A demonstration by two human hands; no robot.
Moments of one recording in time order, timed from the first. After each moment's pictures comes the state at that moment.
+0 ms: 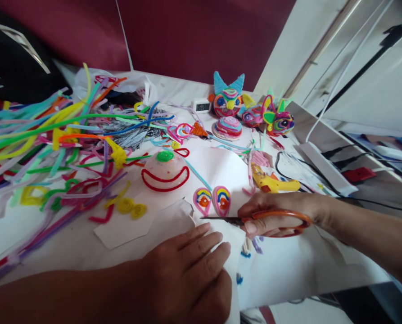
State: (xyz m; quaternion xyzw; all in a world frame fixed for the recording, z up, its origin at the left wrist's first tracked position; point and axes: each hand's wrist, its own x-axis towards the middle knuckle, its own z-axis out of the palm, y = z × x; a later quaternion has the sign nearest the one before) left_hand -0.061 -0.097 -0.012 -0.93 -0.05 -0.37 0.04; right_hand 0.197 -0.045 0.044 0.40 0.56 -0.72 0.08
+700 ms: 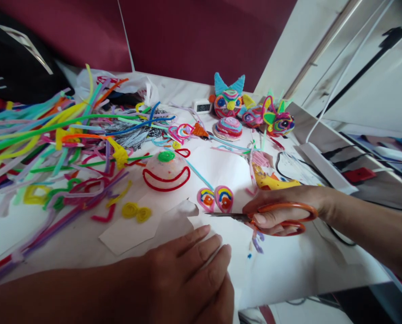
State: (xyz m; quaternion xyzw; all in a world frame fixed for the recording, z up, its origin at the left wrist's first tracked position) left_hand -0.064 -0.099 -0.013 -0.92 -0.06 -0.37 0.07; right_hand 0.202 -0.037 0.051 0.35 0.58 -0.73 0.10
